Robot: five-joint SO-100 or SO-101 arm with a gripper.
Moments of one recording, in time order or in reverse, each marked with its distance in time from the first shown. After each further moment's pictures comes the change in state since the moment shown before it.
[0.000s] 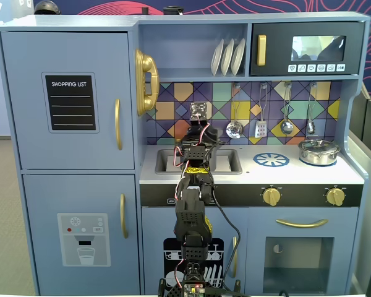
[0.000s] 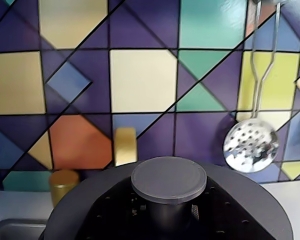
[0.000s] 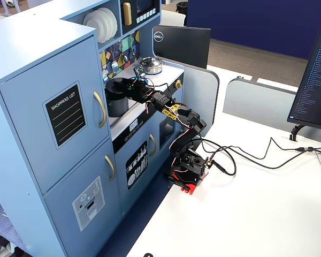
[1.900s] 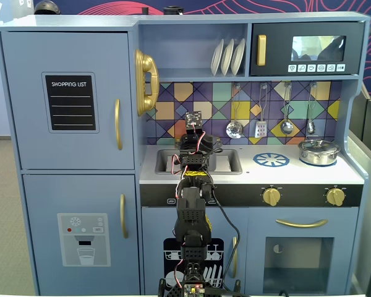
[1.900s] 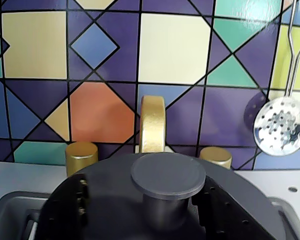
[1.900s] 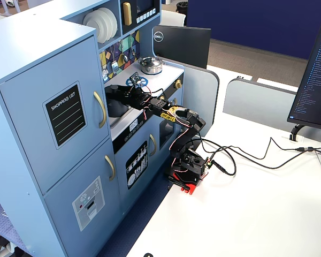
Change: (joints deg) arm -2.7 -2.2 7.5 -9.0 -2.7
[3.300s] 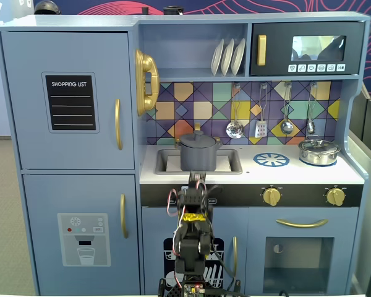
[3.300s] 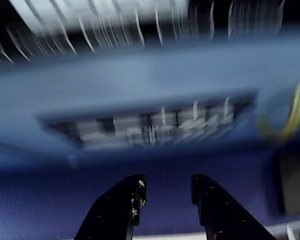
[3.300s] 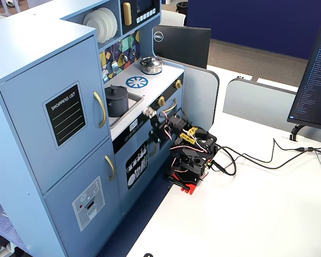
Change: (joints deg) arm -0.1 47.5 41.9 63.4 7.9
